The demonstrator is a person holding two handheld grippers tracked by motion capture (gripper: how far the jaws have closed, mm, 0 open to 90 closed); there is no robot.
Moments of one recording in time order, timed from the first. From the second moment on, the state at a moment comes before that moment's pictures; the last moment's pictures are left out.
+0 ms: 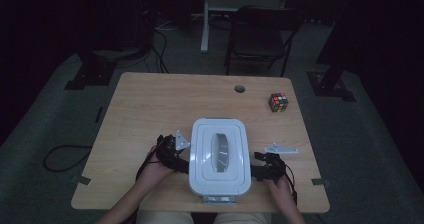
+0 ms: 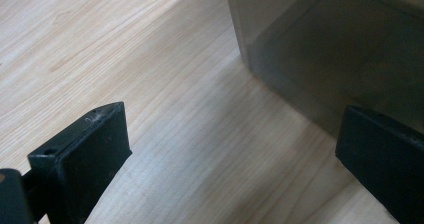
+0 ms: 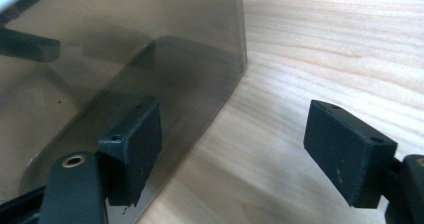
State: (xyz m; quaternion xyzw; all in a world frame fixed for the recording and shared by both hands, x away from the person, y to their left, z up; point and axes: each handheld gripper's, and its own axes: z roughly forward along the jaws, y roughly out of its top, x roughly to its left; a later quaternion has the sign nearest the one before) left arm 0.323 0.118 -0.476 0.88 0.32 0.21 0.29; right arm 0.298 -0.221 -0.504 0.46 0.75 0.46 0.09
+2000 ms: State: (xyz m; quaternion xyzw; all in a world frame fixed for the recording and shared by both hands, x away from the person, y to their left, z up) left arm 0.315 0.251 -0.524 0.80 0.47 0.19 0.31; right arm 0.483 -0.317 -0.471 0.56 0.68 0.38 0.27
